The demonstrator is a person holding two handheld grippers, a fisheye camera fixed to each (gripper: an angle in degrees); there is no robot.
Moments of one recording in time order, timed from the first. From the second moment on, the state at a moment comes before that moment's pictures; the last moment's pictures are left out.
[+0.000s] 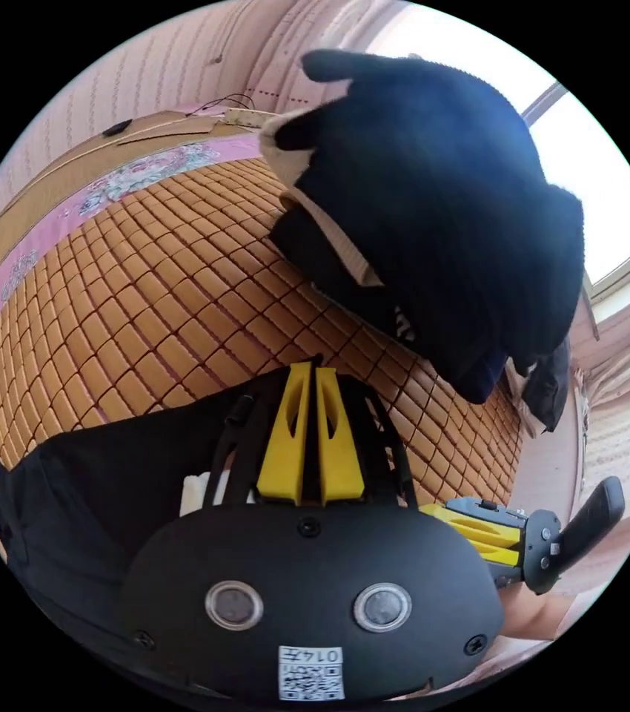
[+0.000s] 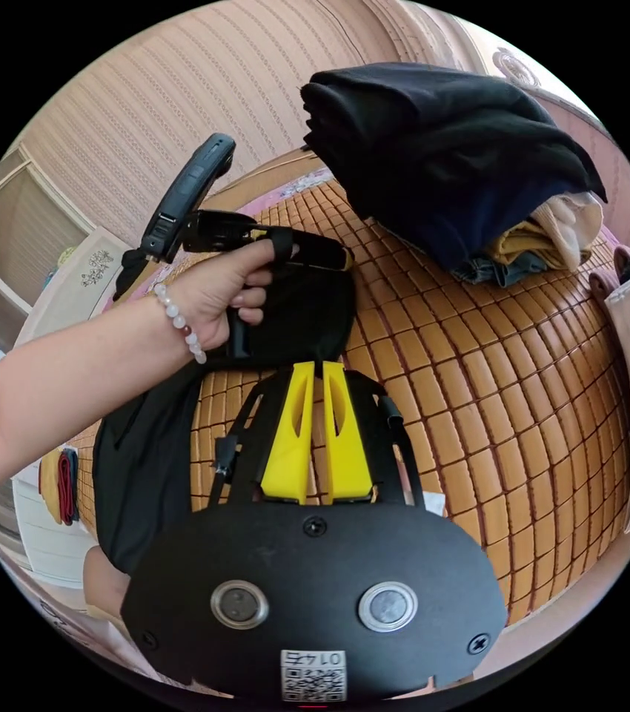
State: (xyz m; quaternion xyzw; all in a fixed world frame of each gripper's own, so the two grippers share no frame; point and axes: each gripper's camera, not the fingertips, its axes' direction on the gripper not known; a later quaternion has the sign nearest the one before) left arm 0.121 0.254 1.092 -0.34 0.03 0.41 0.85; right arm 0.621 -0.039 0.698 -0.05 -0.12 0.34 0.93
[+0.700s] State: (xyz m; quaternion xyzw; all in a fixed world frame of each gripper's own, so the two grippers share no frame) left arm -0.207 0.149 0.700 -0.16 -0.03 0.28 0.95; right arm 0.506 -0.094 0.655 -0.04 -0.28 0.11 0.95
